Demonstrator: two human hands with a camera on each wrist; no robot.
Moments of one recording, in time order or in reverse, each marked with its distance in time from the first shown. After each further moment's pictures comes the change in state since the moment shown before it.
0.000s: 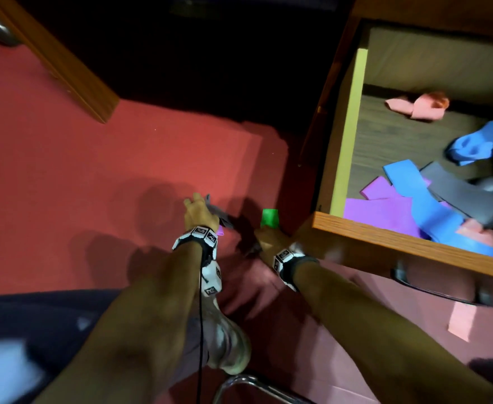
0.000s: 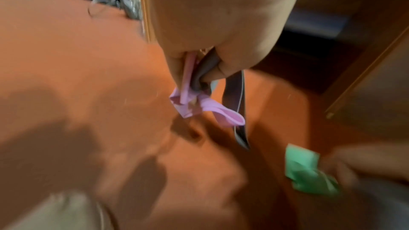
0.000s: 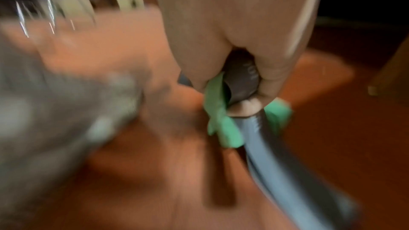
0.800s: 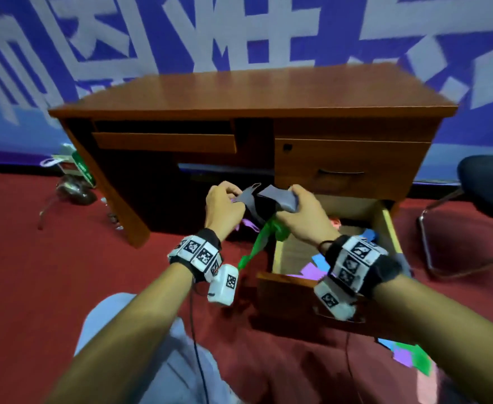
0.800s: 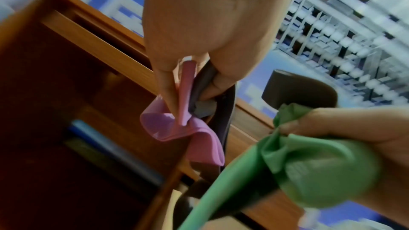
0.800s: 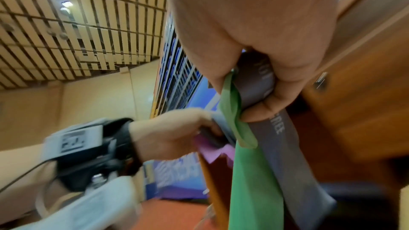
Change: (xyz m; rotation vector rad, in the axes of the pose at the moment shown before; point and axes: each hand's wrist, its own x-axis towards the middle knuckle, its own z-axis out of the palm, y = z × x) left_hand -0.199 0.219 -0.282 -0.501 0.244 0.641; right_hand -0.310 -0.047 -0.251 0.495 0.881 -0.472
